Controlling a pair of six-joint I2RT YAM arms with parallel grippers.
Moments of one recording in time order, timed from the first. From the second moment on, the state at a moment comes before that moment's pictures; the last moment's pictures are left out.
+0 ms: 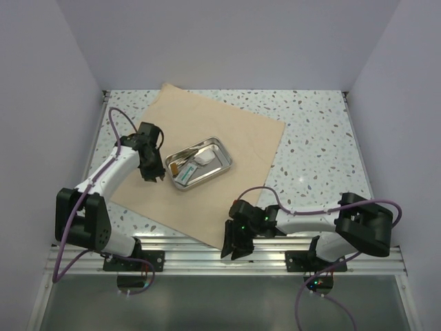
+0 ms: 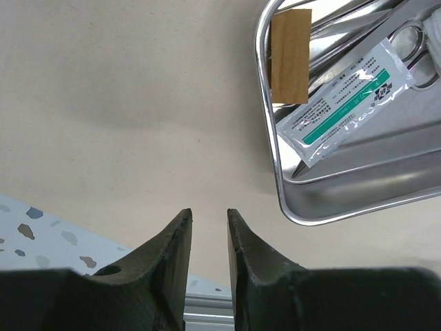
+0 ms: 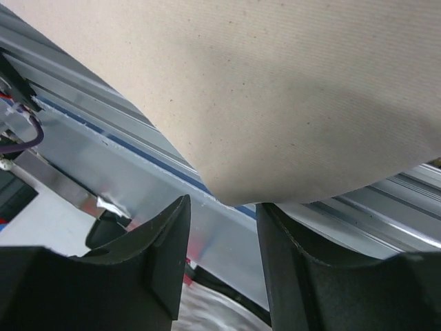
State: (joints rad) left arm -0.22 1.46 1.07 -0.88 -0.08 -0.51; right arm 1.18 1.43 0.56 -0.20 -0.35 1.28
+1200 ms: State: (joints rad) left arm -0.22 1.39 1.05 -0.88 -0.04 -0.49; right arm 1.17 1.29 0.61 -0.43 -0.05 1.45
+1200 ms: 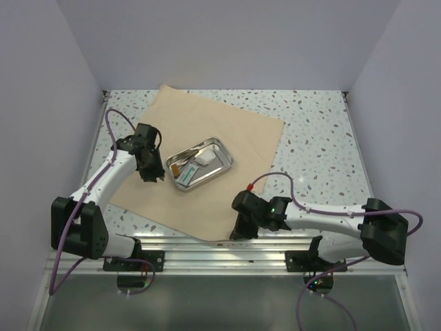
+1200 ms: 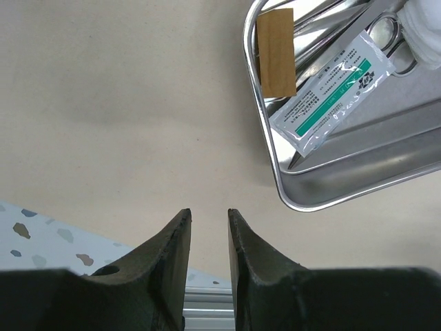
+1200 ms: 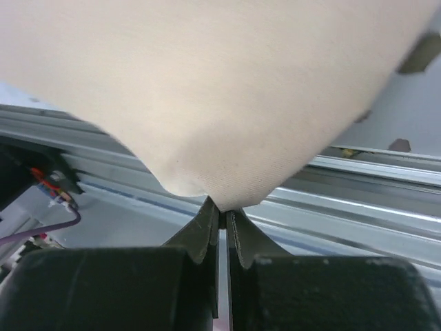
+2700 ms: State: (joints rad) left arm -0.15 1.41 1.17 -0.96 -0.12 -0.52; right arm 0.67 2.41 2.36 -0.76 -0.24 0.60
